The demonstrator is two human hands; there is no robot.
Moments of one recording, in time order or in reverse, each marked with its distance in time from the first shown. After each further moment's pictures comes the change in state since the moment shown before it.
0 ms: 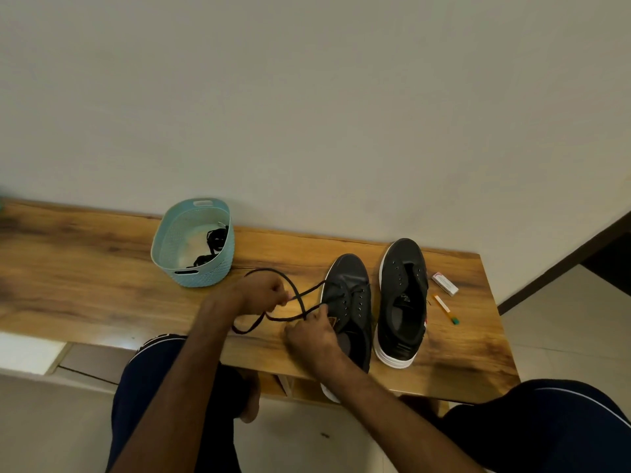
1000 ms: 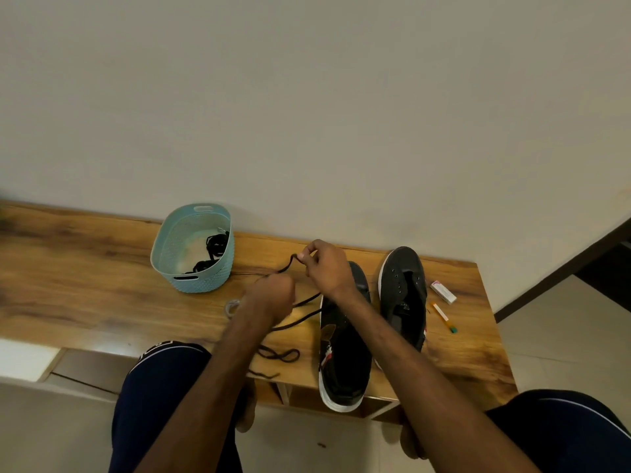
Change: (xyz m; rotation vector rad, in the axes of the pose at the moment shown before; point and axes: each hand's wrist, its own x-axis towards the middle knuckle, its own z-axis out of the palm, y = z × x) left_hand 0.024 0.008 0.024 0.333 0.281 0.021; right_hand 0.032 0.080 -0.068 1.108 0.645 0.297
